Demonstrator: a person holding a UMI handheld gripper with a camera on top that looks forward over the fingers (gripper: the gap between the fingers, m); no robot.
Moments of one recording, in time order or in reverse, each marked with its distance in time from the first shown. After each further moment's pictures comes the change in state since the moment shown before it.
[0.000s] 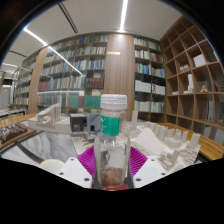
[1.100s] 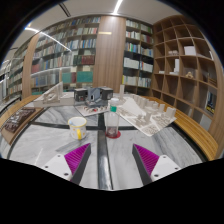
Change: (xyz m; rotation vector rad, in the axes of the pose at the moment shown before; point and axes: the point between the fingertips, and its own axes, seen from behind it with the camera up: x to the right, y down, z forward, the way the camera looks) arm -0.018 0.046 -0.290 -0.312 0.127 0.016
